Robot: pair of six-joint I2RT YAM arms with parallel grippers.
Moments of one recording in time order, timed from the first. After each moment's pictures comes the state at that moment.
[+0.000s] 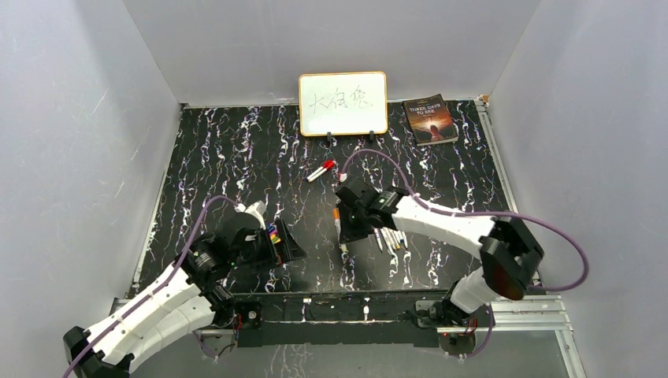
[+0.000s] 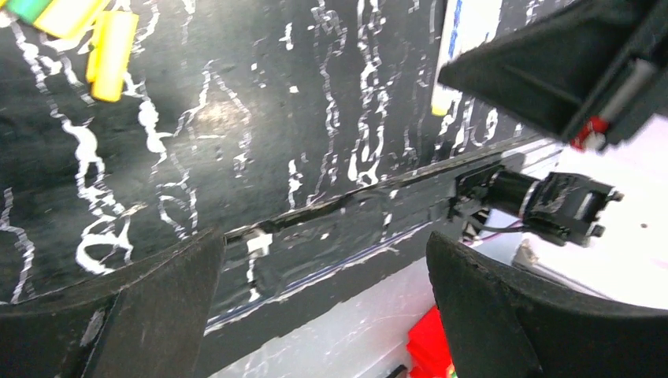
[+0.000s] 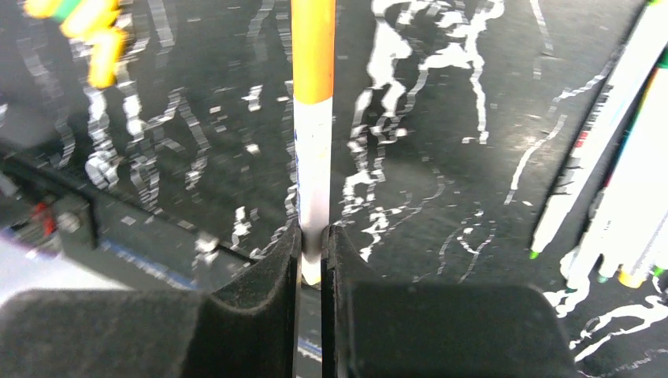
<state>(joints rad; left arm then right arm) -0.76 0.63 0.56 -0.75 0.11 -0.99 0.88 1.54 1.06 -0.64 -0.03 0.68</state>
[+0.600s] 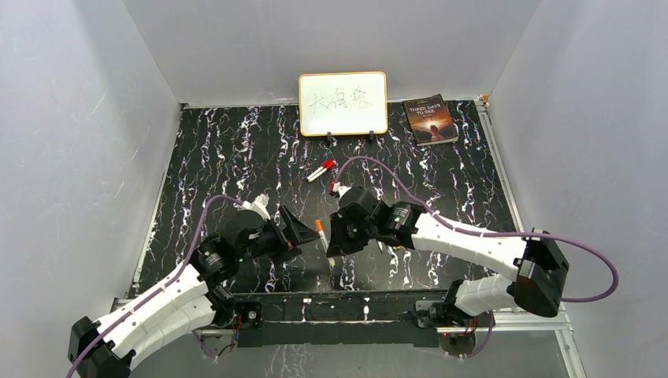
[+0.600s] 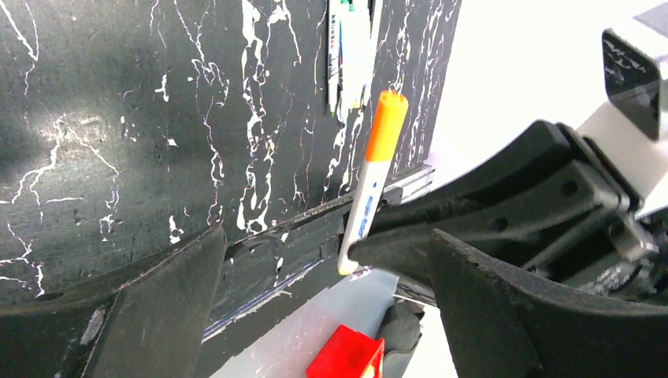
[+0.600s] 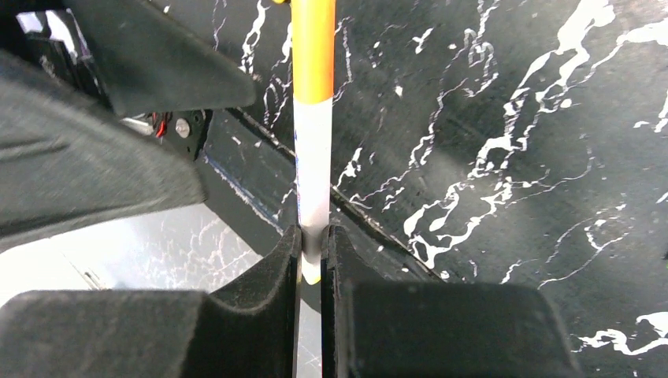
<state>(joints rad) -0.76 0.70 0.47 -0.35 0.15 -1.23 1.00 1.32 0.99 -0.52 -0.18 0.68</state>
